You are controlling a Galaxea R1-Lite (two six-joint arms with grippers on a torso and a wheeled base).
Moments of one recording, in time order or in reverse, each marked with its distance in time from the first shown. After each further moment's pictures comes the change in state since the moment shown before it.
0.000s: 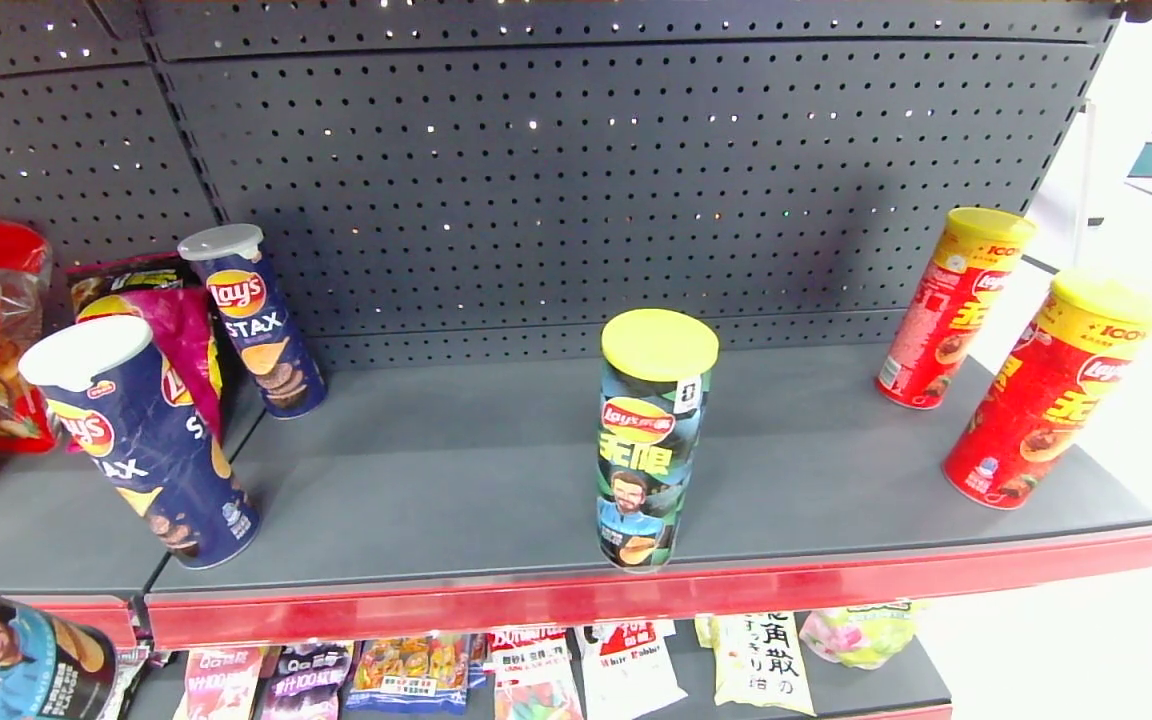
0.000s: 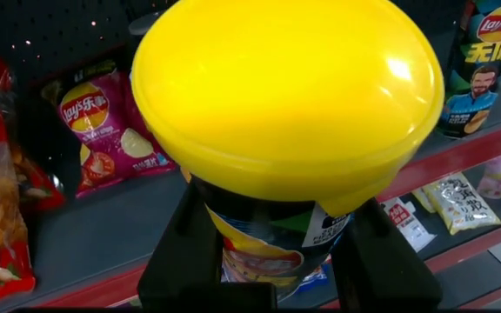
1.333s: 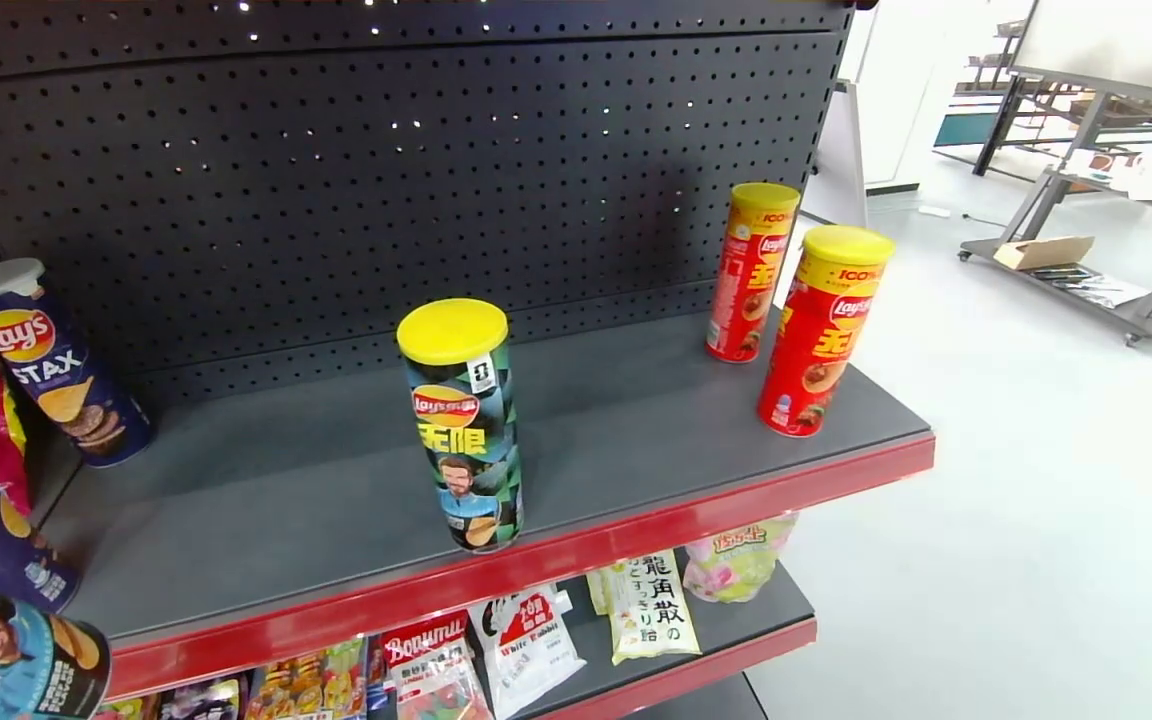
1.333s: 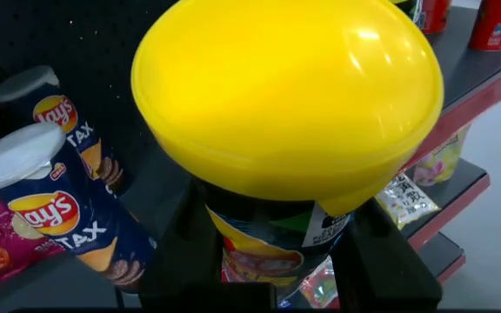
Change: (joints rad) left arm -0.001 0.003 -0.002 -0.001 -0.004 0.042; right arm 0.000 0.000 0.000 0.001 0.000 0.000
